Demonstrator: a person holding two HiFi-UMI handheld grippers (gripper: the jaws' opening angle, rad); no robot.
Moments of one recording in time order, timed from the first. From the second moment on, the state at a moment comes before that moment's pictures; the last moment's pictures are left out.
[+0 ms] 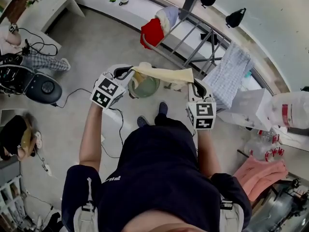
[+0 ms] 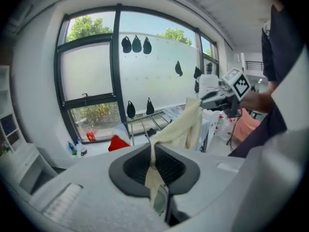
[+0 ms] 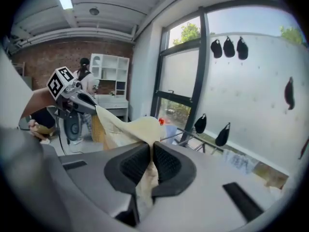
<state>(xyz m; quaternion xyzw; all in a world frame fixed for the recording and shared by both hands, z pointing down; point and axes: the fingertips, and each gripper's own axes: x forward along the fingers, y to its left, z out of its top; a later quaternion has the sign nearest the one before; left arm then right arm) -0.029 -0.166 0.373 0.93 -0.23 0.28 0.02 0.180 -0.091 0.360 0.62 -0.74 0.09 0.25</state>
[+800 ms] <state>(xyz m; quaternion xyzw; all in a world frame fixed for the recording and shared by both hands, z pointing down) 0.018 -0.193 0.288 0.93 -0.35 0.12 0.04 0.193 -0.051 0.288 0.73 -0.65 0.09 0.16</state>
